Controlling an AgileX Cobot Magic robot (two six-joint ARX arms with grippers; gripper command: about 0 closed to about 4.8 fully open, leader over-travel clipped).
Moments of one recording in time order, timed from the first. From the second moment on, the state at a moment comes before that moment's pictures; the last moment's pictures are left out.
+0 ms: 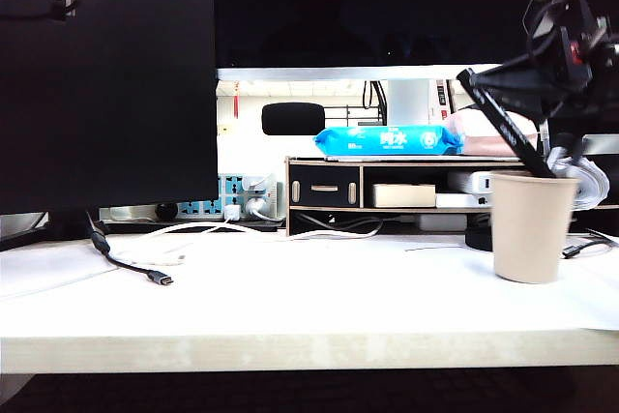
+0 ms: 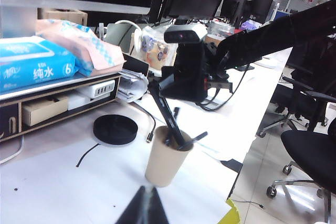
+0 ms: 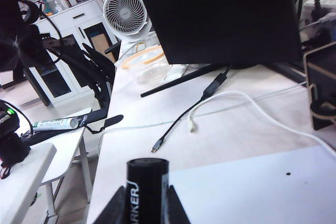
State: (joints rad) left arm -0.42 1.01 0.47 0.59 0.65 -0.24; right arm -0.12 1.86 1.28 -0.42 -1.58 -0.73
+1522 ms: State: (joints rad) left arm -0.42 1.01 0.47 0.59 0.64 -0.22; right arm -0.09 1.91 1.27 -0.42 -1.58 -0.78
